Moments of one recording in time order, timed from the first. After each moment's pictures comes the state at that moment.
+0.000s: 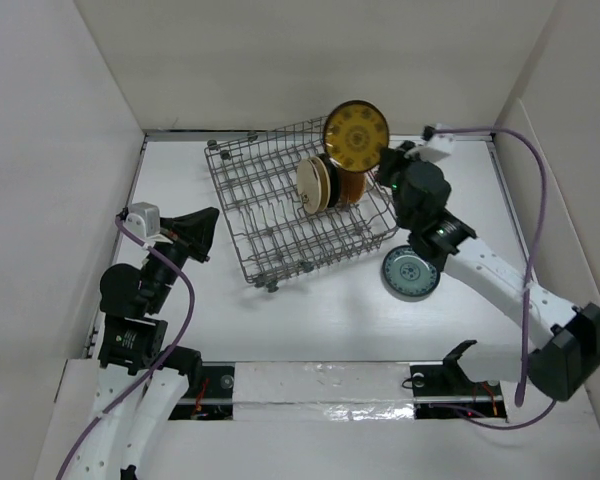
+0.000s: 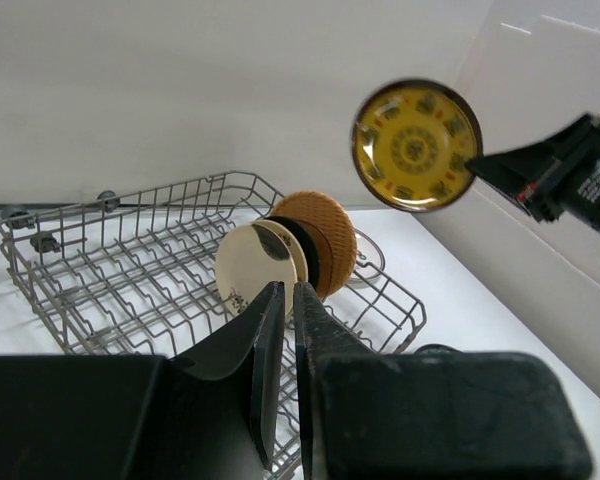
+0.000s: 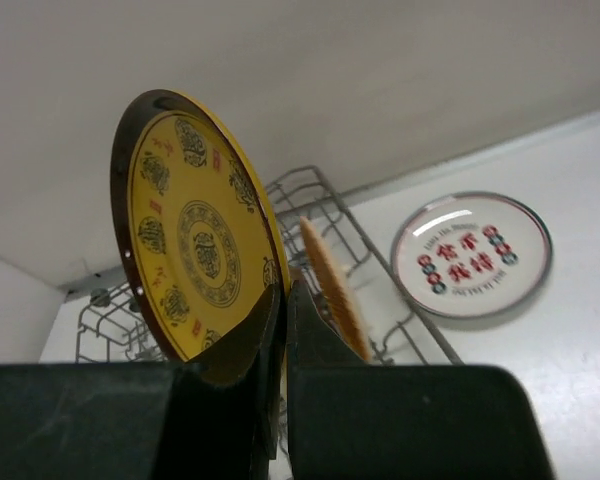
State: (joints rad) left arm -0.23 0.44 0.69 -0.02 0.21 -0.38; right arm 0.58 1.21 1.04 0.20 0.62 0.44
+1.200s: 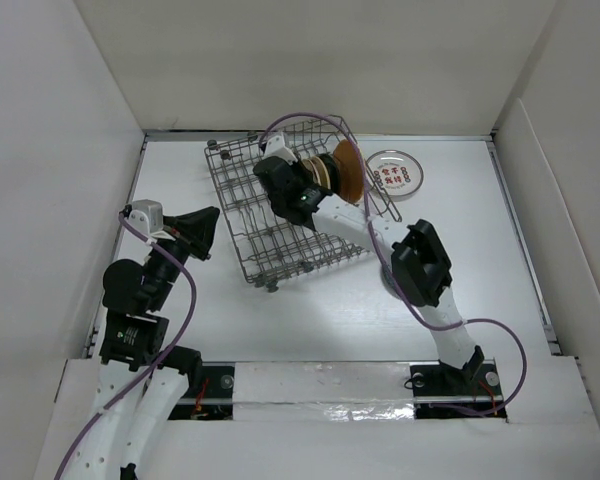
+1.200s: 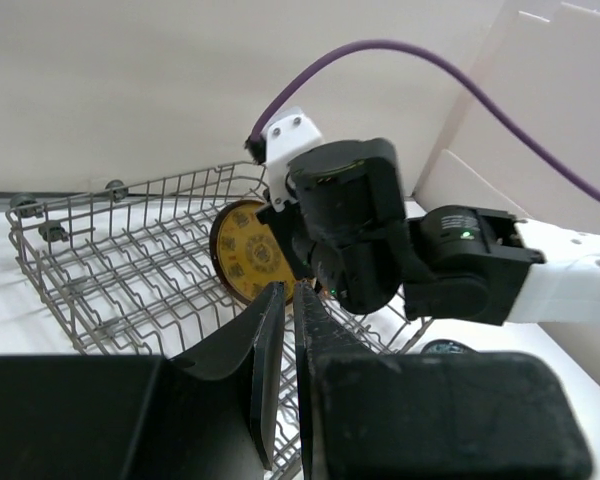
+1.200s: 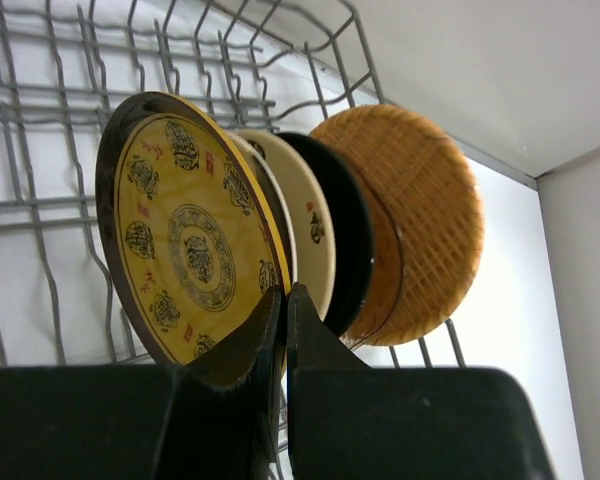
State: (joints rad) left arm -0.23 0.46 0.69 -0.03 0.19 -0.37; right arm 0.88 2.19 1.96 -0.29 1.00 -0.12
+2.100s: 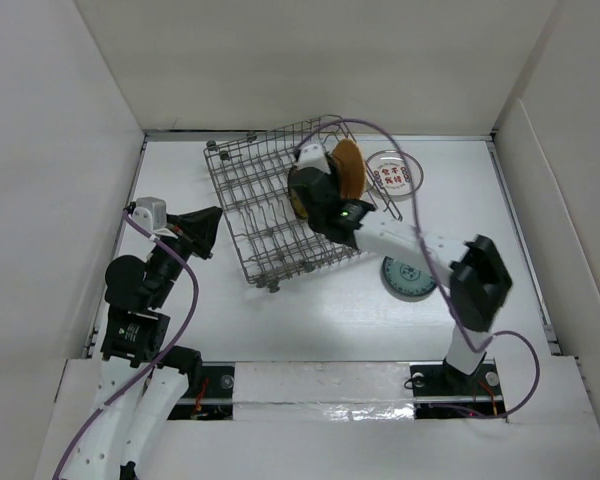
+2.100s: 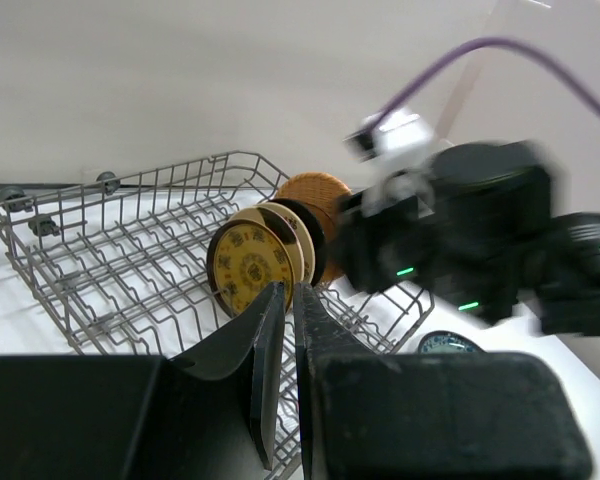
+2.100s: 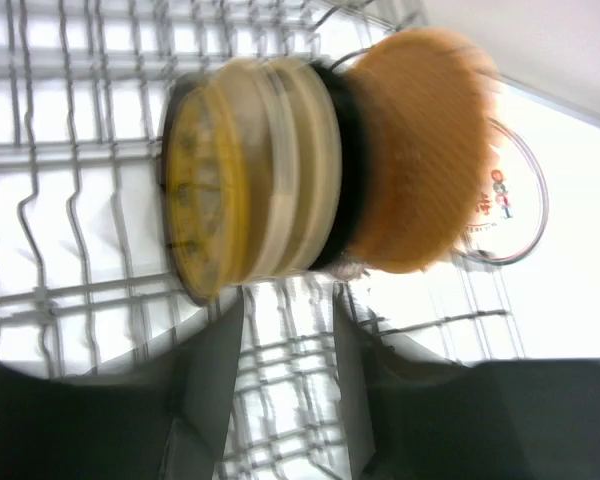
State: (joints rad) left arm -0.23 0.48 0.69 -0.03 0.21 -0.37; right arm 0.88 1.89 1.58 -0.22 0.83 0.07
